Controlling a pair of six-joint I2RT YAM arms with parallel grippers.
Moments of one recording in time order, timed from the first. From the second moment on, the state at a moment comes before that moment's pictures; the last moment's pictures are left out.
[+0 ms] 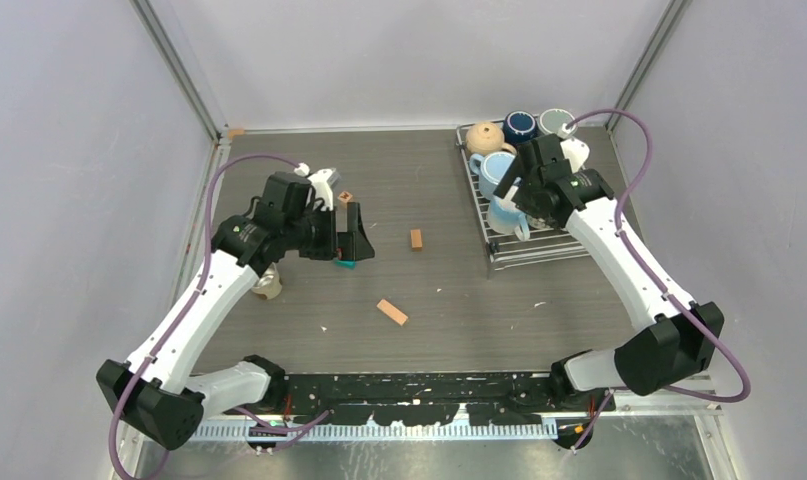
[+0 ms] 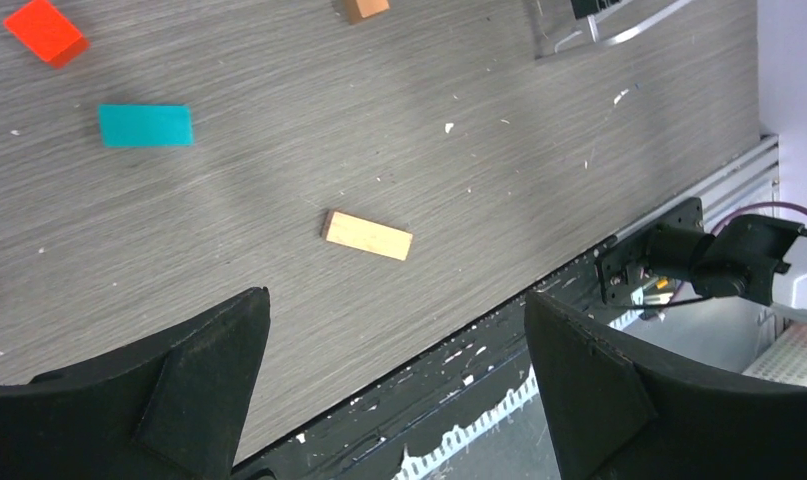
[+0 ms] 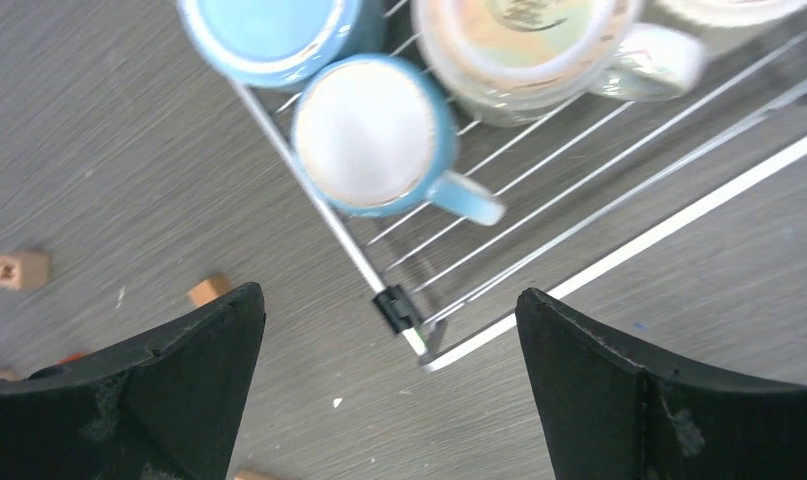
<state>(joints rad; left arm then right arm) -0.46 1.12 1.20 -0.86 0.27 -0.40 0.35 1.37 1.38 -0.88 0.38 0.78</state>
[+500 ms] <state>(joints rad) -0.52 1.14 1.18 -0.82 0.34 -0.40 0.23 1.43 1.33 -0.82 0.40 0.69</state>
